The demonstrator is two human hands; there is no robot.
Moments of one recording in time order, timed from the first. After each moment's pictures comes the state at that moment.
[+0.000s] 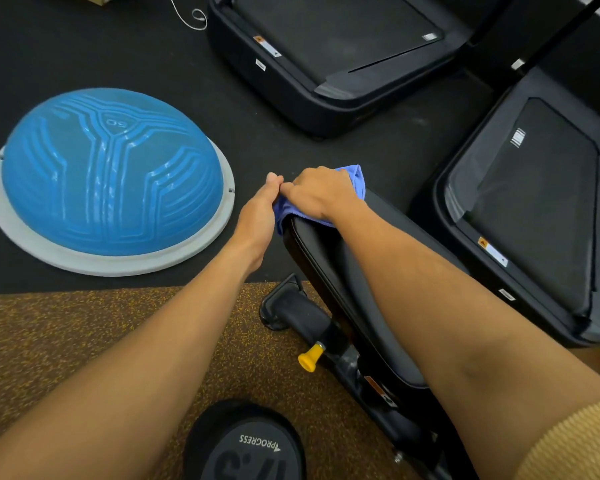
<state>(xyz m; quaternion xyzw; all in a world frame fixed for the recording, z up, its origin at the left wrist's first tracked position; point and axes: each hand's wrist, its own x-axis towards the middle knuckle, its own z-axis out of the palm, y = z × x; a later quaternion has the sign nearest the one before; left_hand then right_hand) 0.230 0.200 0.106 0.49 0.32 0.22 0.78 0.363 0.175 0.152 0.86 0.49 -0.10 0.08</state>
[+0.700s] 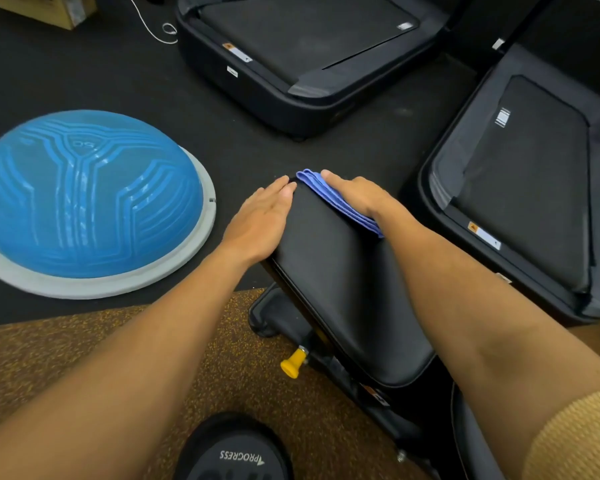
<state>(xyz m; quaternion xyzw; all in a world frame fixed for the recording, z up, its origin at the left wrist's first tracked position) 0.263 0.178 0.127 0.80 0.29 0.10 0.52 0.454 0.089 0.172 0.93 0.20 -0.27 -0.15</state>
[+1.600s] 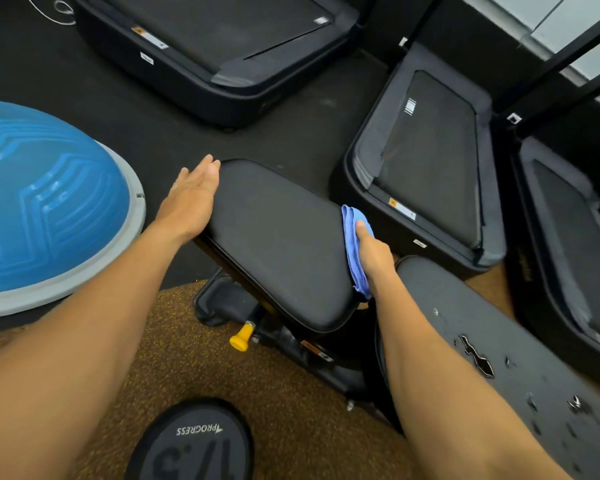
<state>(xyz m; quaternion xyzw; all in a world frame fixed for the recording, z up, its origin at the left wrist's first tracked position) 0.261 0.180 0.122 0.81 0.28 0.10 0.51 0.413 -0.100 0.149 0.89 -0.09 -0.17 -0.42</state>
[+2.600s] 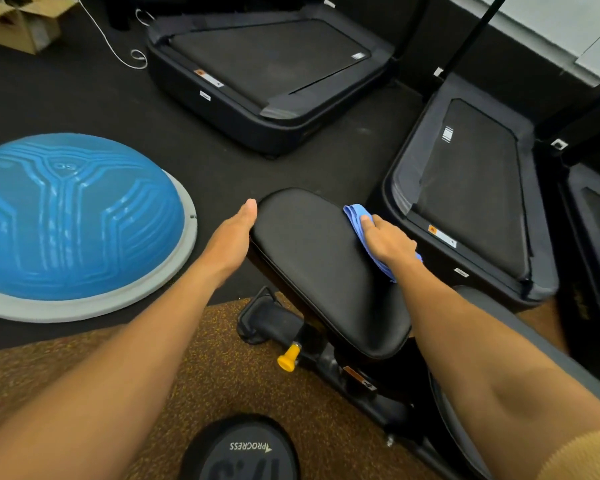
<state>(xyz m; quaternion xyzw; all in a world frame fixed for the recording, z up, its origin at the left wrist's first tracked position) 0.218 0.184 0.119 0.65 0.28 0.13 0.70 0.431 -0.016 0.164 0.97 0.18 -0.11 -0.09</state>
